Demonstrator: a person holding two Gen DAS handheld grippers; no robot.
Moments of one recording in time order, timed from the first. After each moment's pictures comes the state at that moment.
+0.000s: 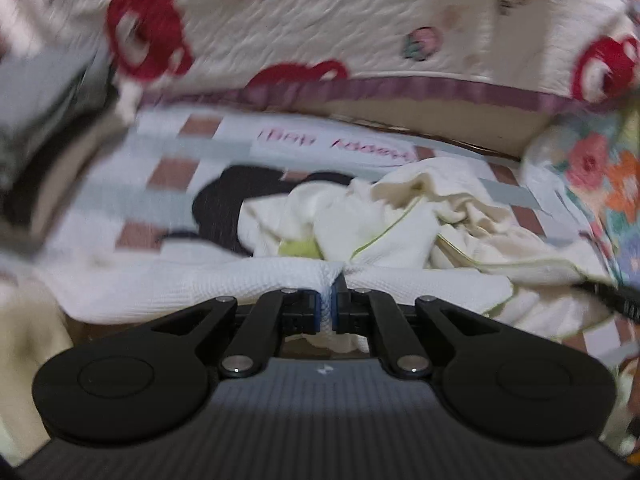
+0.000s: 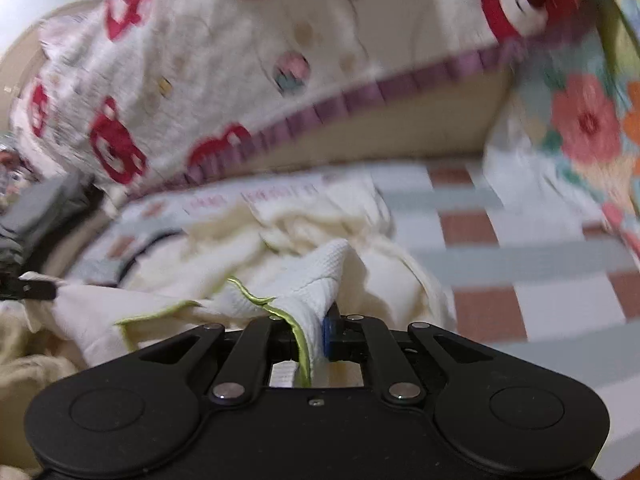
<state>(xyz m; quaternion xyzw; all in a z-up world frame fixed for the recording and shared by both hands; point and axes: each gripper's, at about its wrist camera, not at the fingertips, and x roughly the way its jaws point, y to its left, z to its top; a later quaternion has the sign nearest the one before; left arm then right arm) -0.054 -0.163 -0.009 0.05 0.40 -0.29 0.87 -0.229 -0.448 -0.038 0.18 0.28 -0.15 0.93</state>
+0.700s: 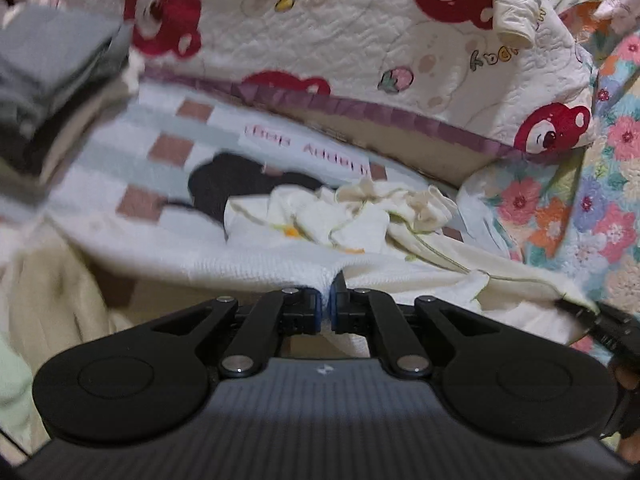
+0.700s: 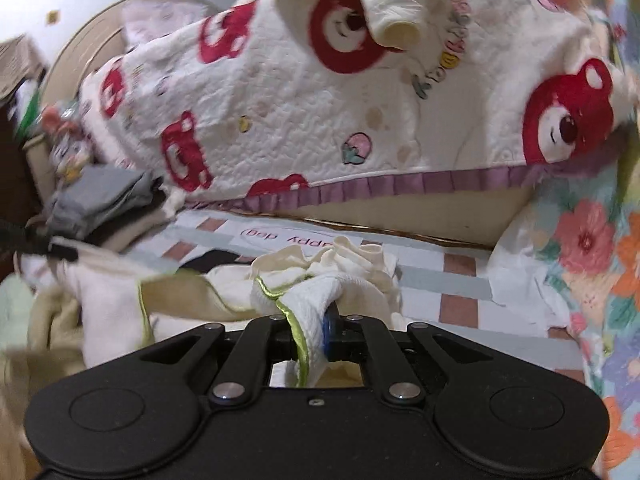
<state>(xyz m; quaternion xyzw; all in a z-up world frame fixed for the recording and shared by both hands) -0.073 -0.062 0.038 -0.07 0.45 -0.34 0.82 -0.305 -0.413 0.068 0.07 0.28 -0.09 0.95</state>
